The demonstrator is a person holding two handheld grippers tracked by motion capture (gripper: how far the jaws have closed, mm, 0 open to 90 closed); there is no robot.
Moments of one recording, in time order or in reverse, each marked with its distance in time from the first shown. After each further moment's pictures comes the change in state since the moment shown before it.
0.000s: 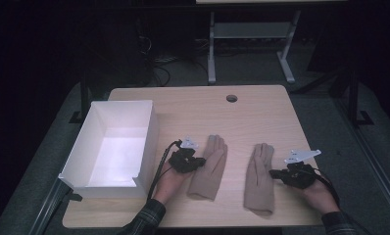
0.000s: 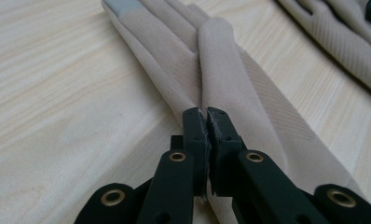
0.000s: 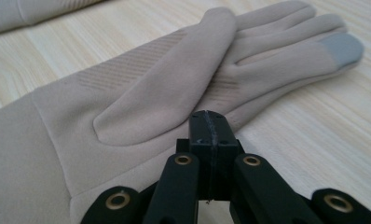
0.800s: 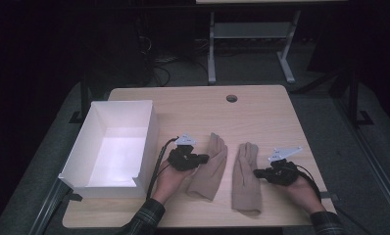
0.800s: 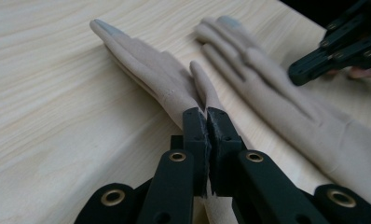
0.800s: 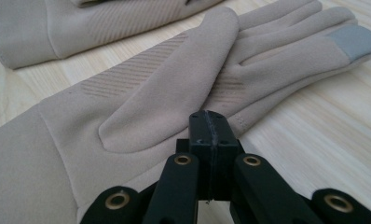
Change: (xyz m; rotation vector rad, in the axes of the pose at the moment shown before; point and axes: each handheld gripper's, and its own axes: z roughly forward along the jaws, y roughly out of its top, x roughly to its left) left arm -0.007 0.011 -0.016 -0.110 -0.116 -0.036; right arm 0.019 0.025 0.030 -0.015 0.100 -0.016
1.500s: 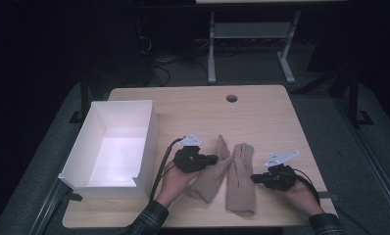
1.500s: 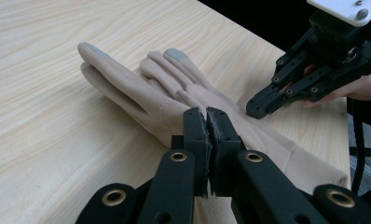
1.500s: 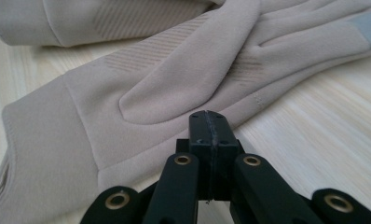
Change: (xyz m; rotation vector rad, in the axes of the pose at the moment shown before) left arm -0.024 0.012 -0.001 -0.044 -0.078 0.033; right arm 0.015 -0.002 0.001 0.017 0.040 -0.038
